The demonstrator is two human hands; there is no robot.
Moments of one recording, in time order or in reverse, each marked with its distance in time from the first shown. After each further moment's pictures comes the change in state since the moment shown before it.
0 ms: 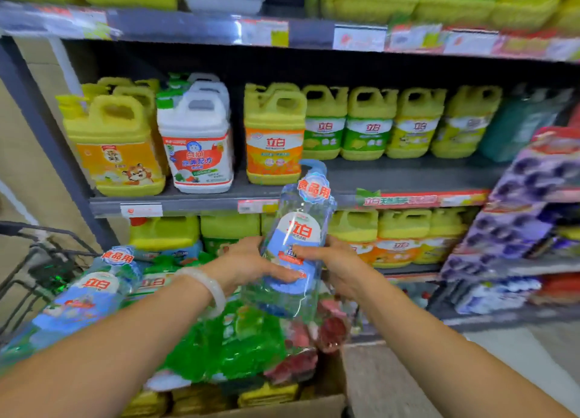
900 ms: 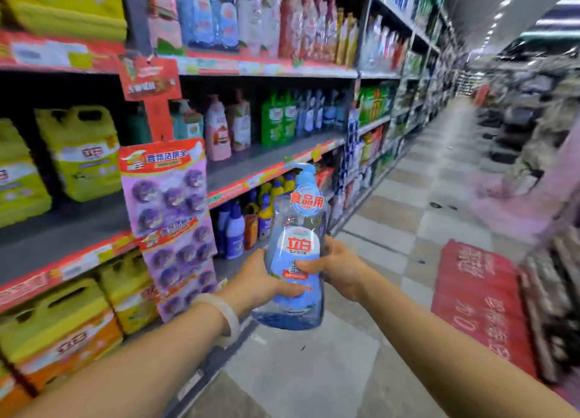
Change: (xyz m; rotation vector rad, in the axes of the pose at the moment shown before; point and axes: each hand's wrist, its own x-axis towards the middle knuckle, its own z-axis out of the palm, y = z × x) left_hand 0.158 0.183 0.626 0.058 -0.729 0.446; right_hand -0.267 -0.068 -0.586 -0.036 0.714 -0.274
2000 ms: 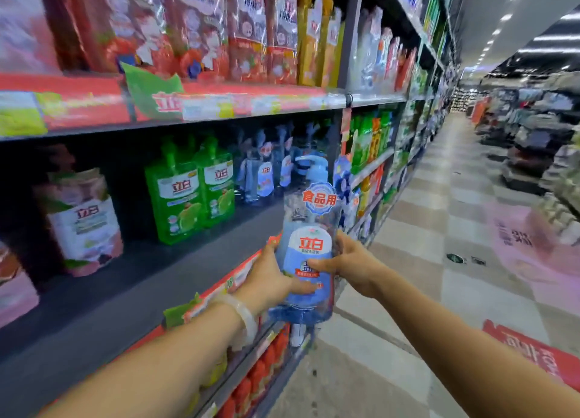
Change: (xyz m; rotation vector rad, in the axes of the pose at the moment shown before) left_hand 0.747 0.040 0.065 0.050 0.082 0.044; right_hand 0.581 -0.117 -0.441 -0.093 0.040 -0.073
